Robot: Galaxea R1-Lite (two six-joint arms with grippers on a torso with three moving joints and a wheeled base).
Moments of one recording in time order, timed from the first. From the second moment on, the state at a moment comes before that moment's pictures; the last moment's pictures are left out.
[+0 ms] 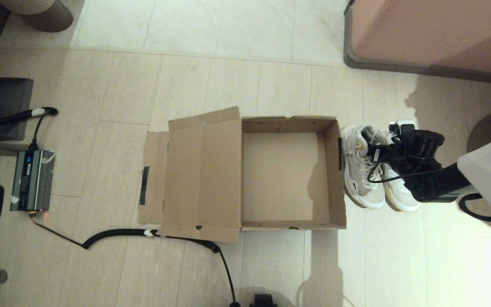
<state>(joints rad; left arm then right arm) 0.00 0.00 0.00 -0.02 -0.01 0.04 -0.10 2.42 -1.49 -0.90 -0.09 -0.05</state>
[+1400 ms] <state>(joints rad) 0.00 0.00 0.00 -0.02 -0.01 0.04 -0.13 1.86 -1.28 -0.54 -0.12 -0.01</state>
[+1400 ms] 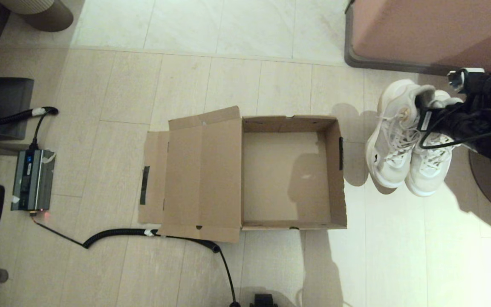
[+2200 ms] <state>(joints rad) 0.00 0.00 0.00 -0.02 -0.01 0.04 0.20 1.56 -1.41 0.04 -0.18 0.26</state>
